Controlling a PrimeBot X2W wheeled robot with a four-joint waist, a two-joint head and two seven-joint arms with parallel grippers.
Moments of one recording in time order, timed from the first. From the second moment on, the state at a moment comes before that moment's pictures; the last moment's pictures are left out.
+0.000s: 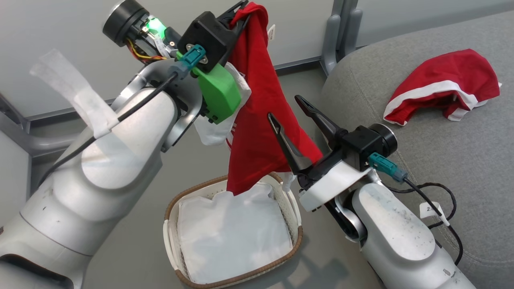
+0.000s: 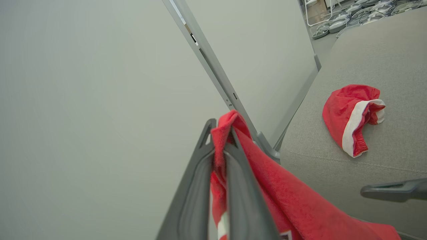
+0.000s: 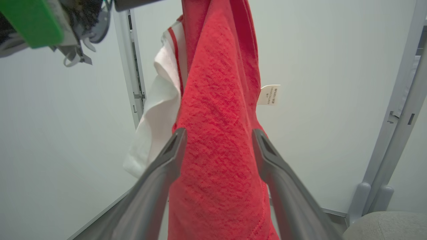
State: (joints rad) left arm -1.05 0.30 -0.84 0.34 -0.37 -0.09 0.05; right arm -0.53 -0.05 0.50 0.28 0.30 0.13 -0.26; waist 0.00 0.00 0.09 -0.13
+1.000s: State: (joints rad) left arm -0.99 0.25 -0.88 0.19 -0.45 -0.06 0.11; right arm -0.67 -0.05 0.61 0.58 0.39 0.13 -0.26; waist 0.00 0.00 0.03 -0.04
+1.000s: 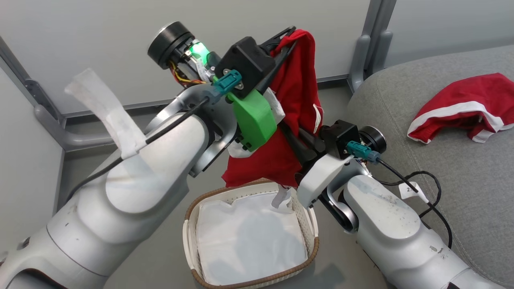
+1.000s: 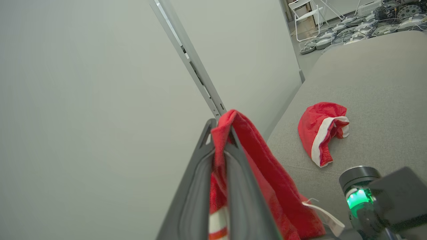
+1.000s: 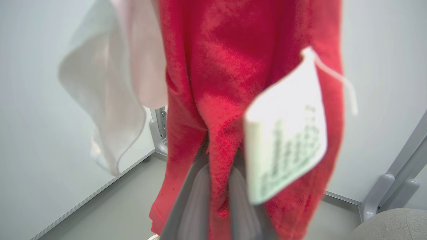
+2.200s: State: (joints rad) left arm -0.49 0.33 -0.82 0.34 -0.60 0.03 -0.22; right arm -0.57 -0.05 0.26 0.55 0.19 0.13 -0.26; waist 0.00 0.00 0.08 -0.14
